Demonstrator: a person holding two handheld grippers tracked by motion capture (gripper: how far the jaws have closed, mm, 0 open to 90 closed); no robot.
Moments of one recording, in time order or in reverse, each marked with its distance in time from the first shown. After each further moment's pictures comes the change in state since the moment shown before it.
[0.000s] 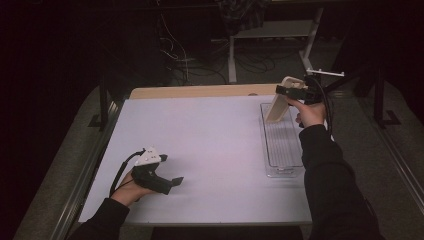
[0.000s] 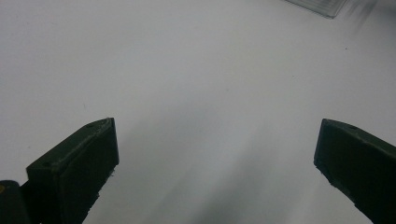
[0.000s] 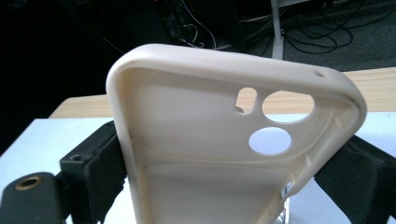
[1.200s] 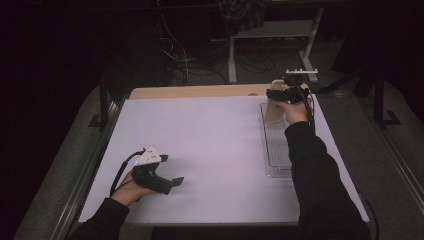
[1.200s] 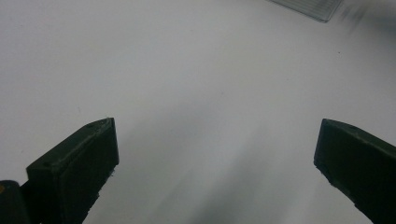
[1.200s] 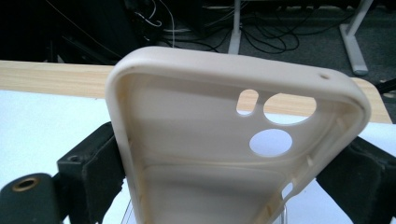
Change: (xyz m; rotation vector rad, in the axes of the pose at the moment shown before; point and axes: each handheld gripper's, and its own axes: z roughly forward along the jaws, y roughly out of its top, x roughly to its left) left arm -0.001 0.001 0.000 -0.005 -0.018 -0.005; right arm 0.025 -0.005 0.041 0.063 -0.217 -0.170
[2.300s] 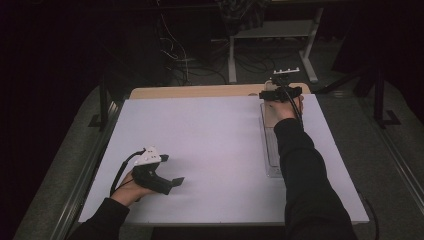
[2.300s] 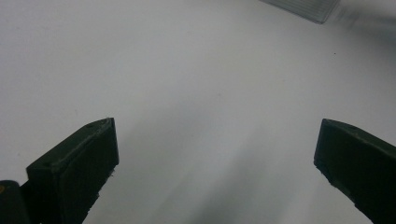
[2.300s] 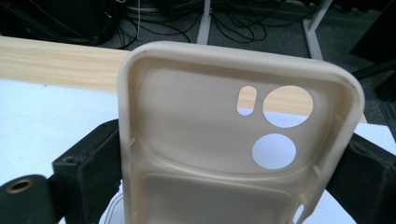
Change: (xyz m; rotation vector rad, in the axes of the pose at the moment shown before) left arm -0.001 0.001 0.000 -0.005 -0.009 0.000; right arm 0.021 0.002 0.033 0.064 -0.160 -0.074
